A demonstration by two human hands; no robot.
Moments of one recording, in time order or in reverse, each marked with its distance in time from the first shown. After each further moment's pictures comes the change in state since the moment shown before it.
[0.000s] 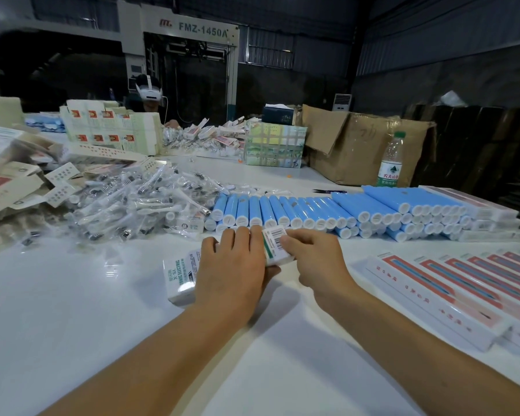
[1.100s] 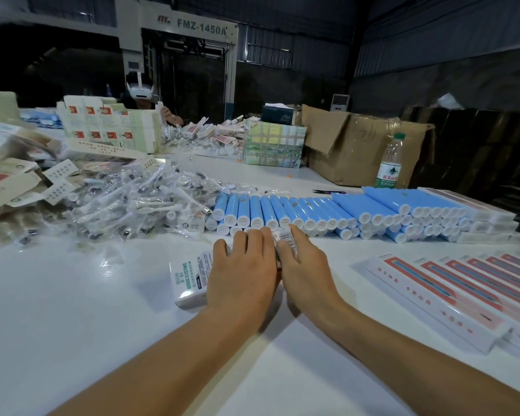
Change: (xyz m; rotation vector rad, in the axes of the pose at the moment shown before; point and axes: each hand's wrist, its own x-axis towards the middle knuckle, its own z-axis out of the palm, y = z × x) left_hand -0.005 0.011 -0.014 0.003 0.040 0.019; right_hand -0.014 0.011 0.017 -0.354 0.021 -0.171
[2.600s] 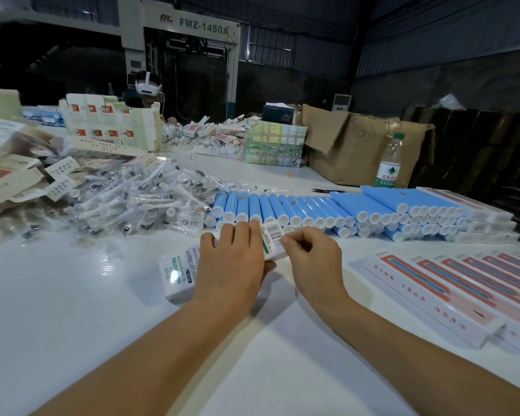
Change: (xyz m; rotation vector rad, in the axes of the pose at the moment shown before) left_hand 0.004 -0.012 0.019 -0.013 -0.049 -0.053; right_hand 0.005 0.006 -0.010 0.081 0.172 -0.118
